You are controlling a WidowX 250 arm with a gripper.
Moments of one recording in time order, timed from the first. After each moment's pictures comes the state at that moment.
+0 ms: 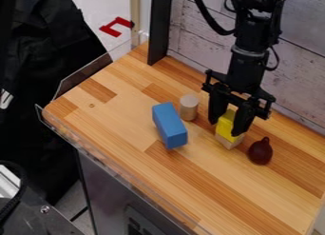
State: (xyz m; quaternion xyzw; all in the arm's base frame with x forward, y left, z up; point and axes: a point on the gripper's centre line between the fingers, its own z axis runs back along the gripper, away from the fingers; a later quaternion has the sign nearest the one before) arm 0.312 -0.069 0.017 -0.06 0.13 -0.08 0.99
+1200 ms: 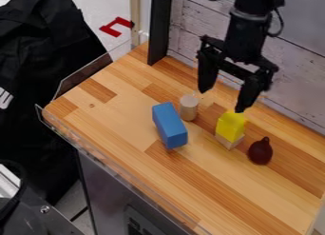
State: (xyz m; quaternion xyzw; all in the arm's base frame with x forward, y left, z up) arm 0.298 -0.055 0.081 -0.02 0.07 -0.05 1.00
